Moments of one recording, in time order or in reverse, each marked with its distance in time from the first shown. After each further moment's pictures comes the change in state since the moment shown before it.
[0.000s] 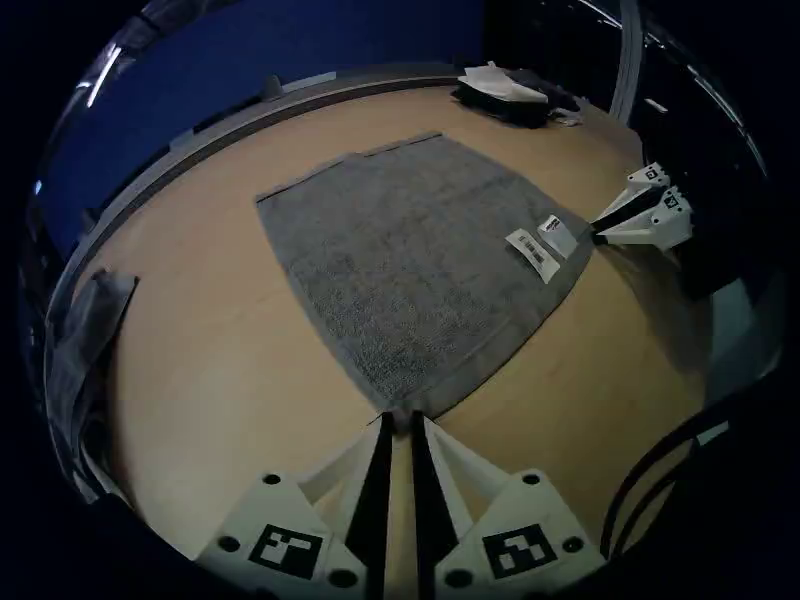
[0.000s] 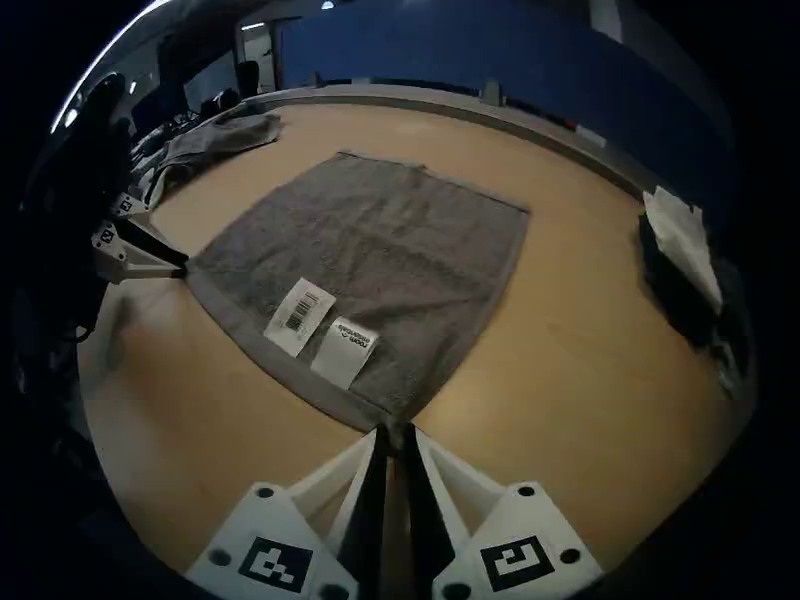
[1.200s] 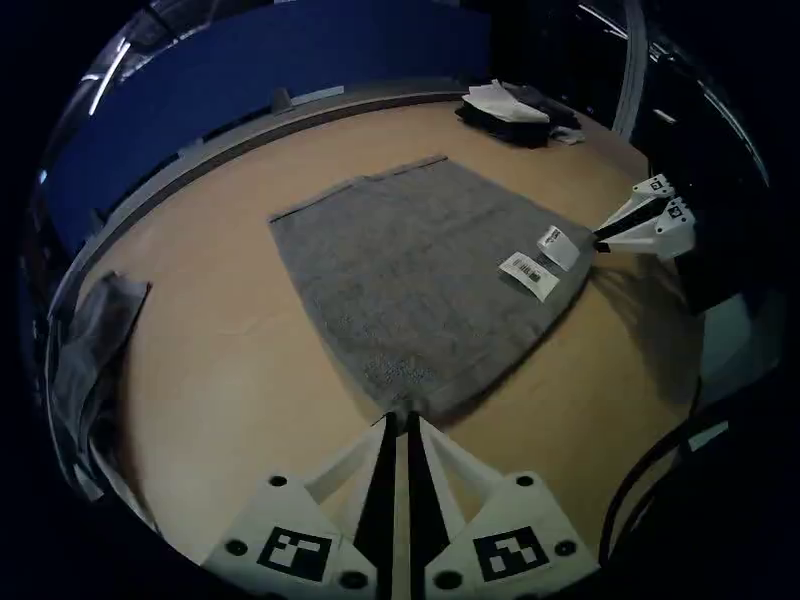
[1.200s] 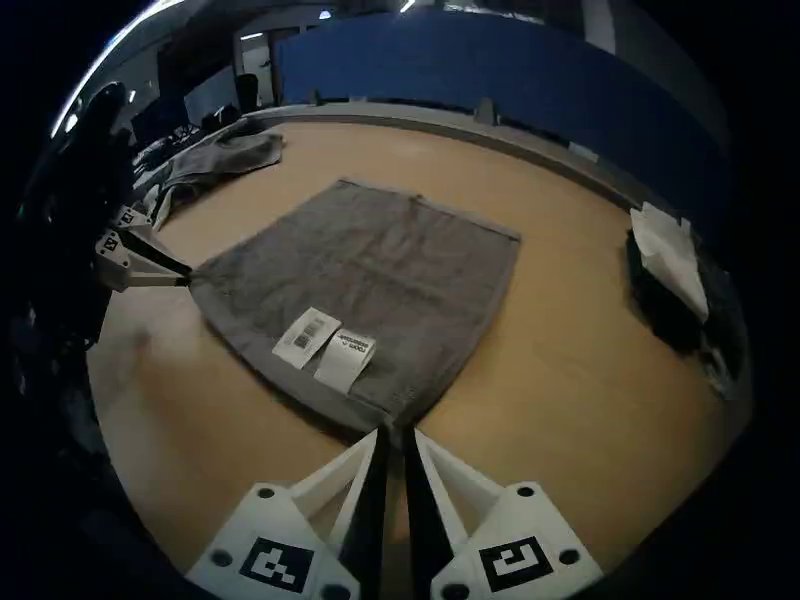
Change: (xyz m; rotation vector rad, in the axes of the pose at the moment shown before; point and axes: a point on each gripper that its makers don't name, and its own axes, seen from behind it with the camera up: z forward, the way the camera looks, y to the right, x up) left arm 0.019 0.003 -0.026 0.010 0.034 -0.037; right arm 0.020 -0.005 -0.027 -0.002 0.049 0.013
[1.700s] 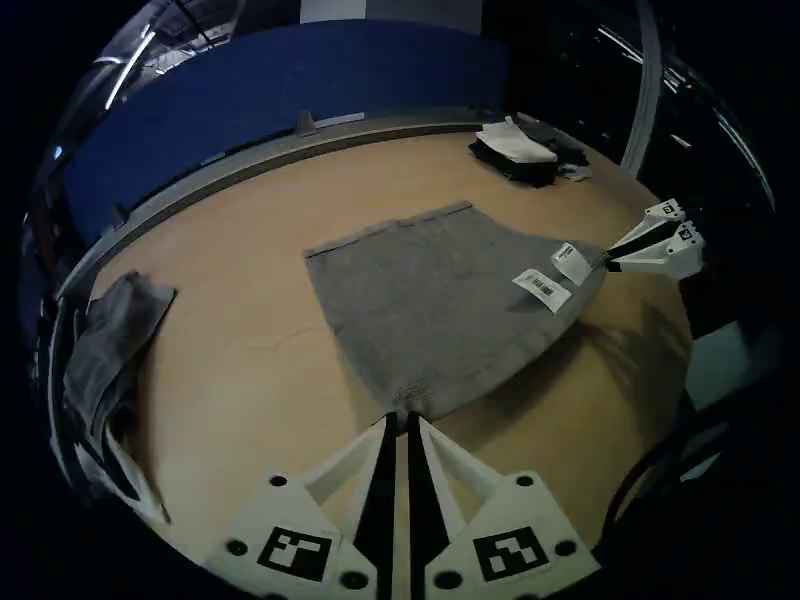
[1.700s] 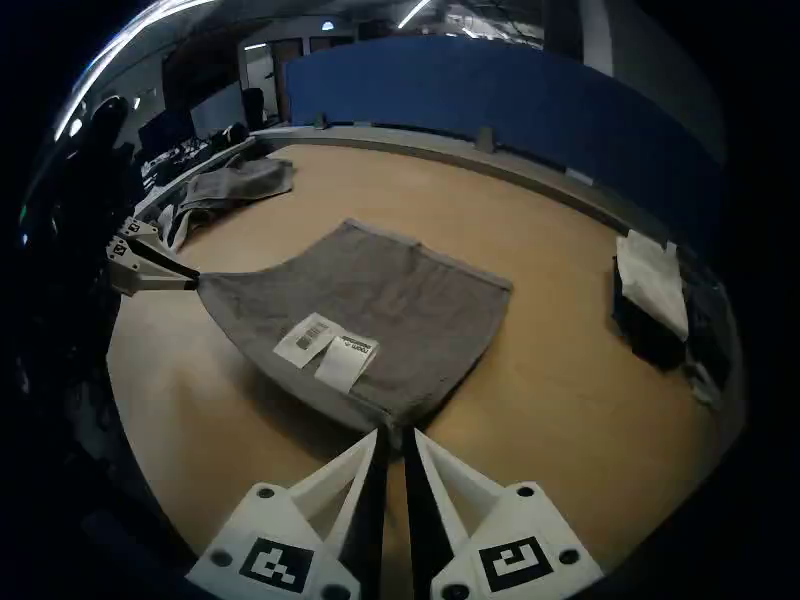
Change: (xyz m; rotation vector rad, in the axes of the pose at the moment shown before) left arm 0.025 0.000 -0.045 0.026 0.060 -0.073; right arm 0.028 -0.006 -0.046 0.016 0.041 -0.002
